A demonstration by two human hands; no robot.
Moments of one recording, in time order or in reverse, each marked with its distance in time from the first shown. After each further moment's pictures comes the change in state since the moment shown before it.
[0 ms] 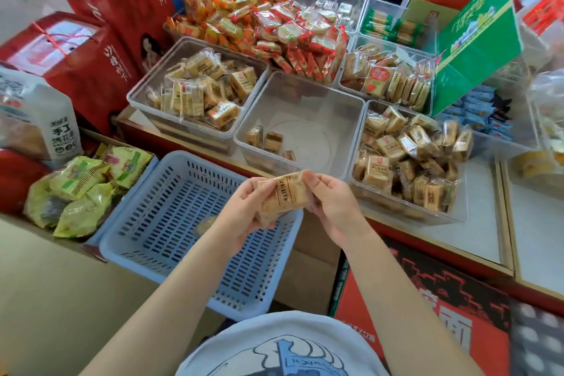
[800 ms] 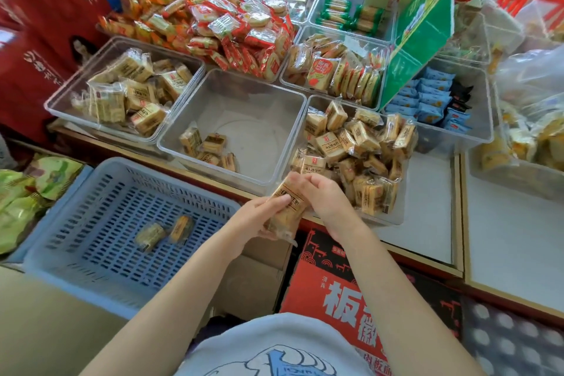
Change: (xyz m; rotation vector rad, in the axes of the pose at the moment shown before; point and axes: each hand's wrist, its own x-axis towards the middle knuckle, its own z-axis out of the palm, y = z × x) left_hand 0.071 -0.035 0.168 0.304 -0.163 -0.153; right_hand 0.028 -0.021 -0.178 -0.307 -0.017 0.042
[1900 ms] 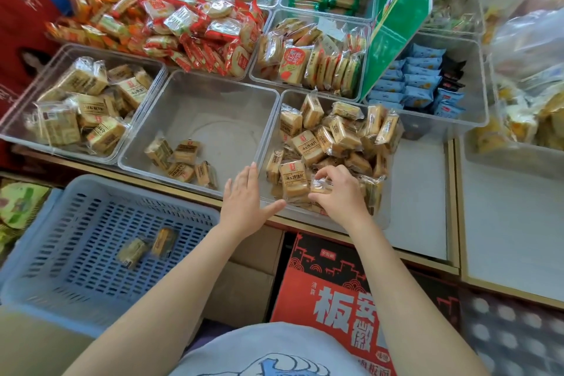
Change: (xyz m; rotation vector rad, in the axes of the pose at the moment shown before) left_hand 0.103 0.000 0.018 1.191 0.373 0.149; right_hand 0.054 0.041 -0.090 -0.671 0.267 -0.074
